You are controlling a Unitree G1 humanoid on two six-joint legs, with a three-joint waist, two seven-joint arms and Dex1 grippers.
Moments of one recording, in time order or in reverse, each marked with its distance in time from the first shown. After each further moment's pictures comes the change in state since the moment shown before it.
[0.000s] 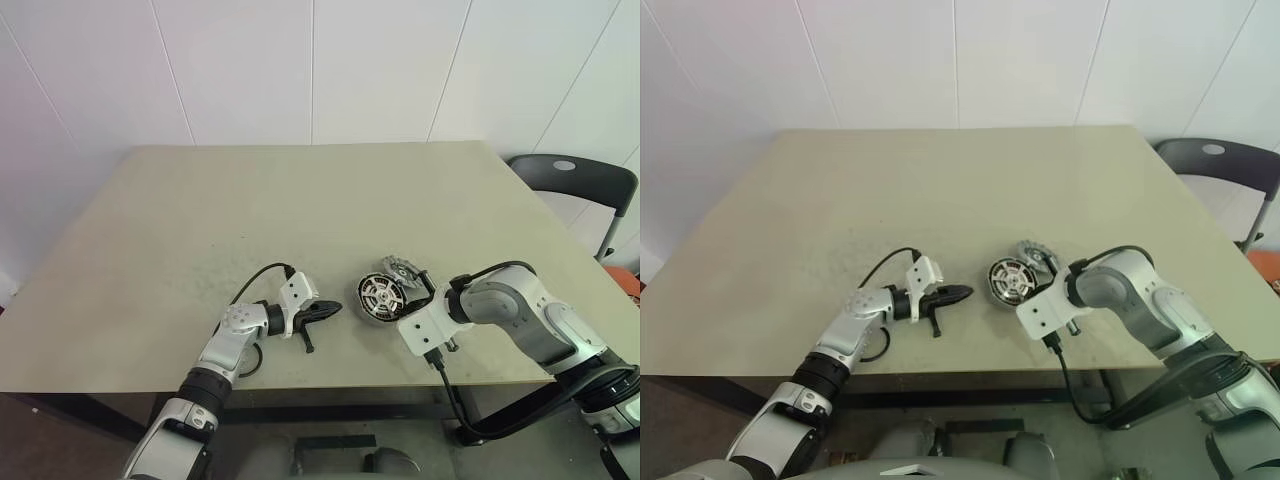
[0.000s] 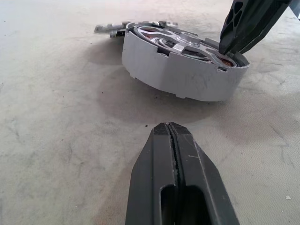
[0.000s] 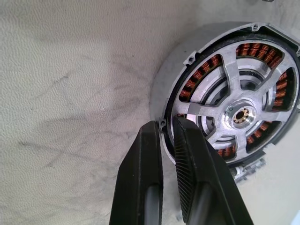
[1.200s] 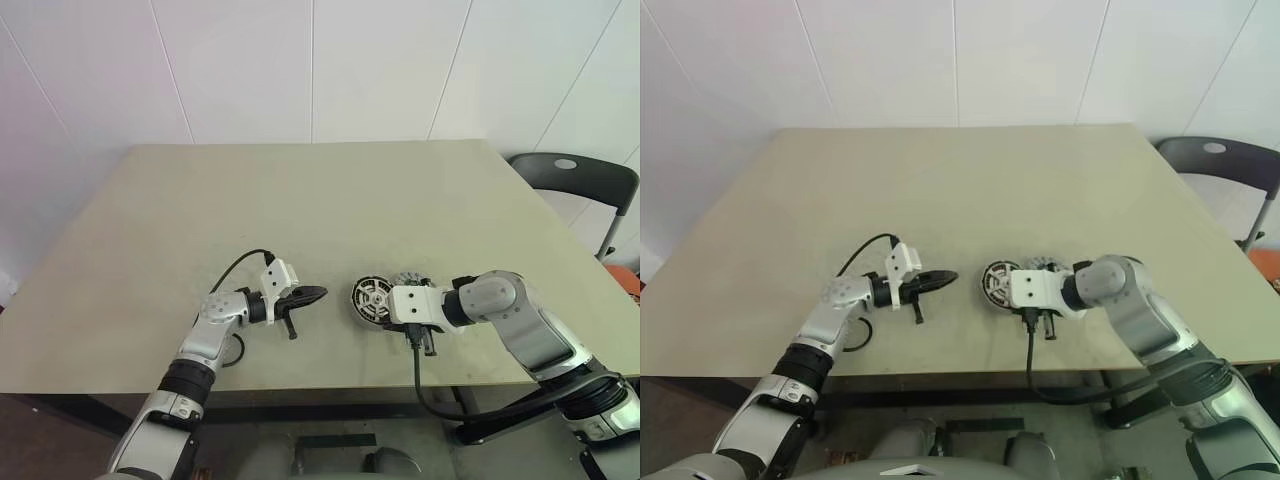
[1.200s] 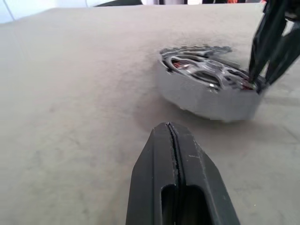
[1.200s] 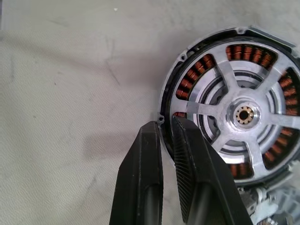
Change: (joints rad) left arm -0.031 0.082 0.070 -0.006 -0.059 -0.065 -0.065; right arm 0.022 0.092 -0.042 -0.065 0.354 0.526 0.086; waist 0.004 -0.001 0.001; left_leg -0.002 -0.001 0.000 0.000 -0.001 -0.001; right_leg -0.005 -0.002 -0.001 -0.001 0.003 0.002
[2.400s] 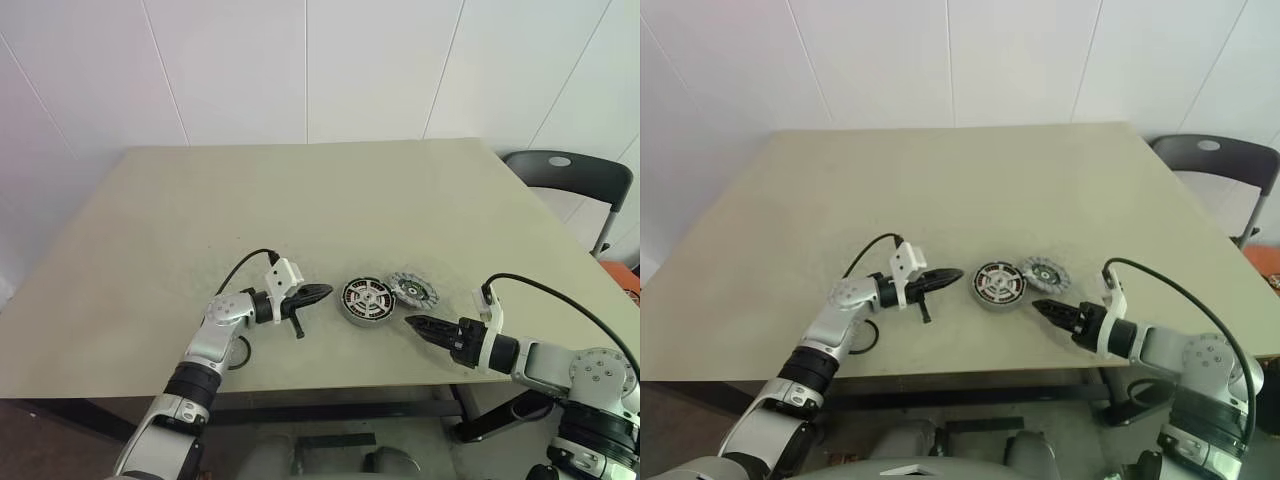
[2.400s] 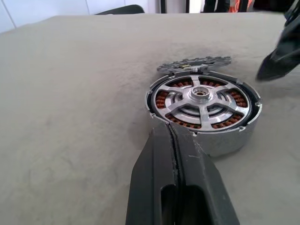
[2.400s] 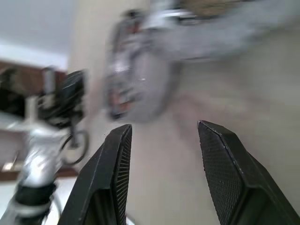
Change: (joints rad) left arm 0.014 -0.044 -0.009 -0.006 0.005 -0.001 0.046; right arm 0.184 0.433 -0.997 0.159 1.087 1.298 -0.880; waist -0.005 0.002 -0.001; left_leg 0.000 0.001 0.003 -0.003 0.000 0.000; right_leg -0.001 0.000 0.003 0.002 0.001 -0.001
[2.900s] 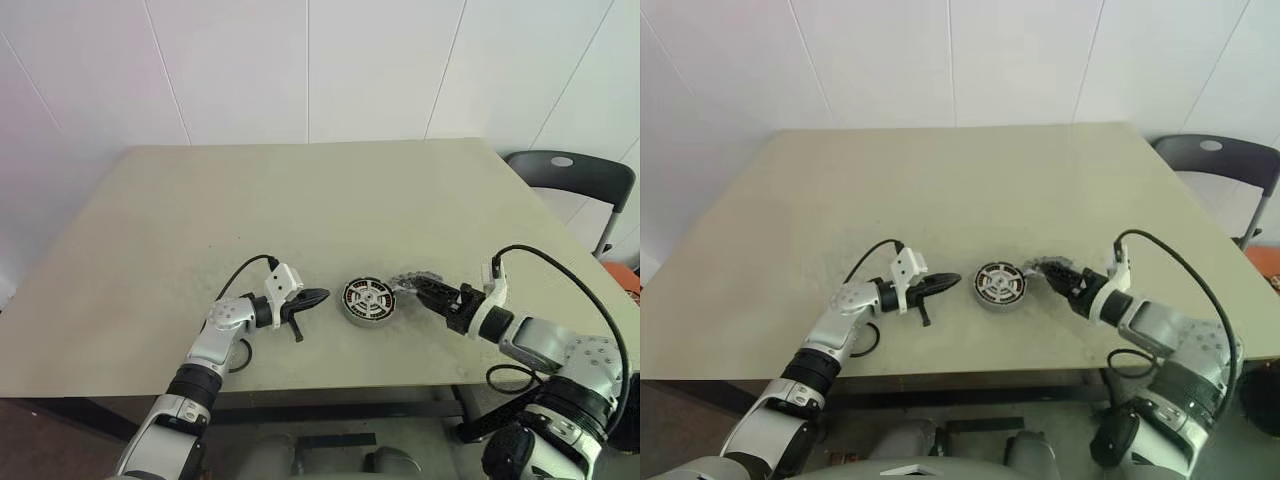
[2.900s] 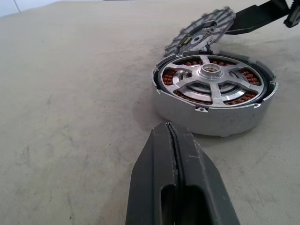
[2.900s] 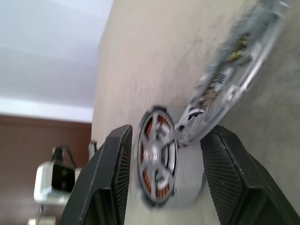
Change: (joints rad) left arm 0.000 -0.005 0.000 0.060 0.030 -0.033 0.027; right arm -0.198 0.159 -0.212 0.103 0.078 -0.055 -0.278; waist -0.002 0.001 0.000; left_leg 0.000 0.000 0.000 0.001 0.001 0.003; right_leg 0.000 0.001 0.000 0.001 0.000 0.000
